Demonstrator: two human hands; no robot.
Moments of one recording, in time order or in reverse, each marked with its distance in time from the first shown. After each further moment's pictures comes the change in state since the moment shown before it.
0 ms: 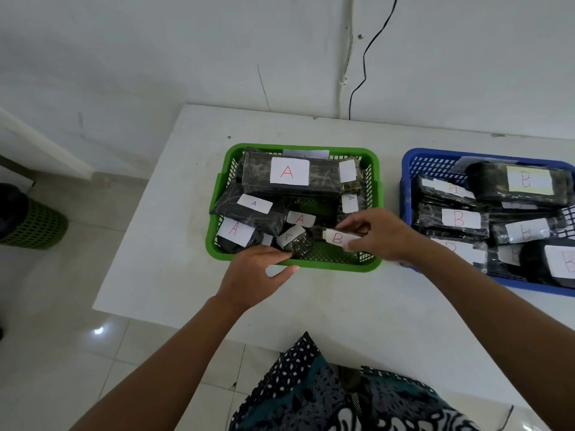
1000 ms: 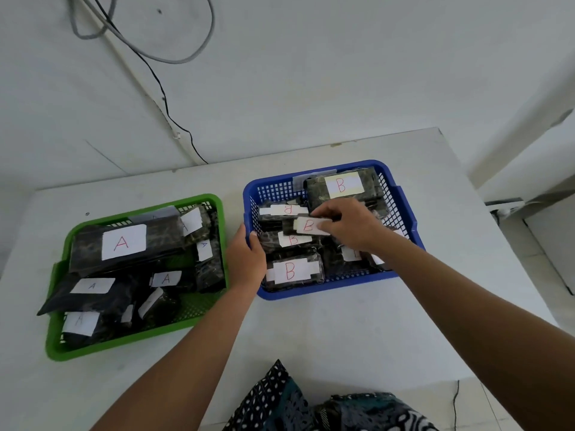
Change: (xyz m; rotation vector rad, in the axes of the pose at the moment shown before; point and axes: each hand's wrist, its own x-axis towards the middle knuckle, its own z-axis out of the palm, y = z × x) left_hand 0.161 0.200 0.159 -0.281 0.022 -0.512; right_hand -0.091 0.138 -0.166 0.124 0.405 0.091
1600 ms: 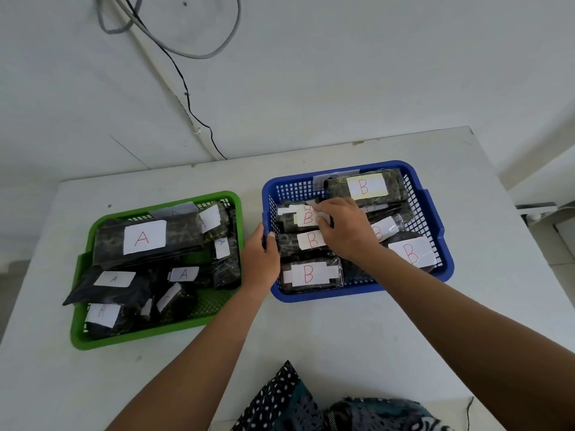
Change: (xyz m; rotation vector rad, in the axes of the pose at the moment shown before) left_hand 0.006 -0.003 -0.011 -0.037 -0.122 -0.057; right_hand 0.023 -0.005 0.049 -0.343 0.204 -0.130
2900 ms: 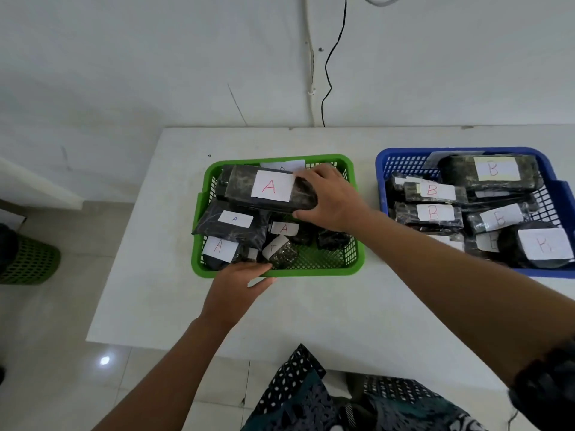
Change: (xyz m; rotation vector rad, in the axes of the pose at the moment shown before) left_hand -0.070 -0.199 -0.217 0.389 -0.001 0.441; right_hand 0.025 -0.196 0.122 -0.094 -0.189 -0.368
